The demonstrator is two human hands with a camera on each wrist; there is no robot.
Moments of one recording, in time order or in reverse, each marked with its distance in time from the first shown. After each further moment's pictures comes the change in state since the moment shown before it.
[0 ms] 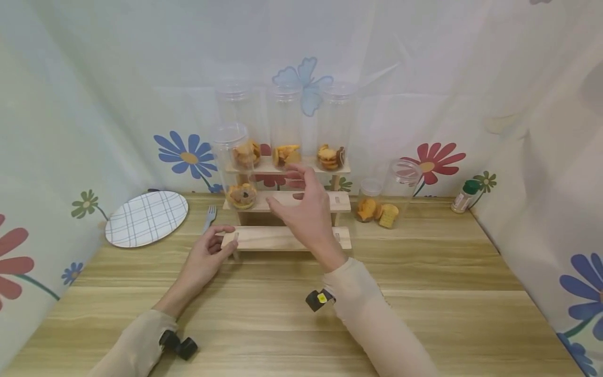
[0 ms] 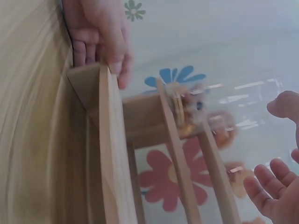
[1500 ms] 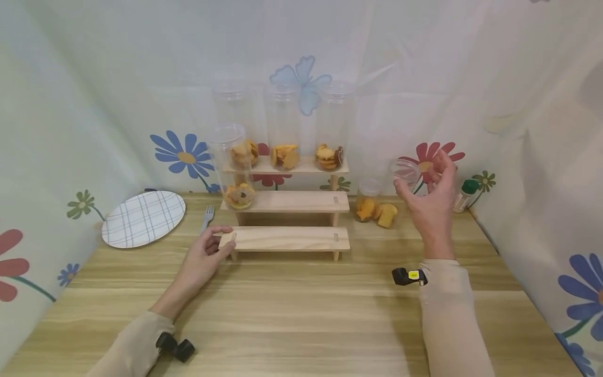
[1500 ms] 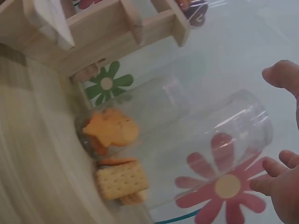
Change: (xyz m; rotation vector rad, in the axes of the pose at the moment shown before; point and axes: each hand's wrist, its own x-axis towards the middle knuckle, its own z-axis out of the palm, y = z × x) left_hand 0.001 -0.001 0.001 0.011 0.007 -0.001; right_hand 0.007 0.077 -0.204 -0.166 0.369 0.215
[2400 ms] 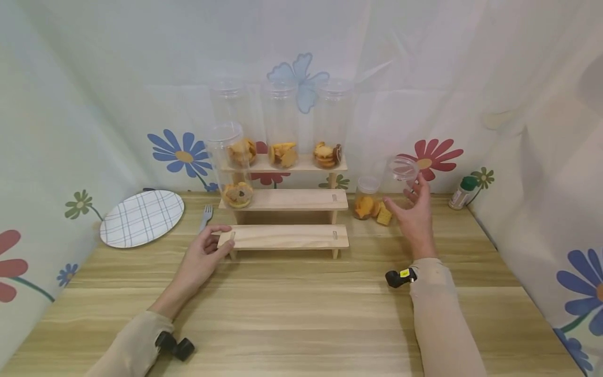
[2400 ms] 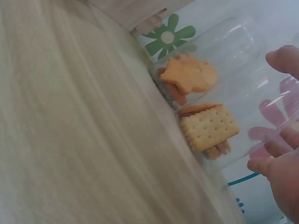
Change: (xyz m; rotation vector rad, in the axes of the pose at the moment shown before) left_hand -0.002 0.005 -0.001 -0.023 -0.004 0.001; right_hand 0.000 0.084 0.019 0.102 -0.182 0.102
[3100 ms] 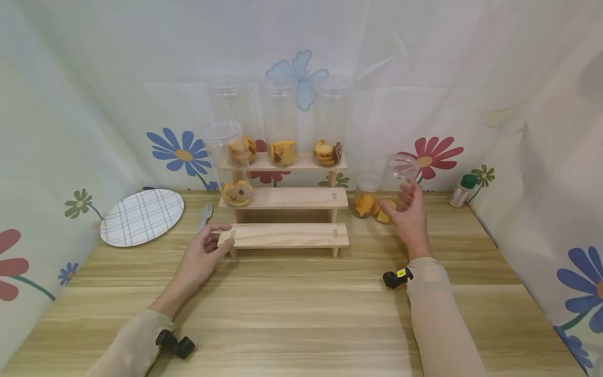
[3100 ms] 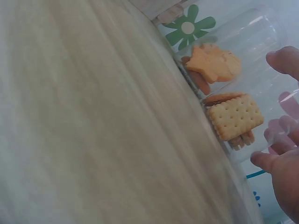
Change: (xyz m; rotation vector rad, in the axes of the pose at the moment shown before) left_hand 0.002 -0.002 0.001 0.010 0.002 0.003; right_hand -0.002 0.016 0.009 -0.017 -0.018 0.002
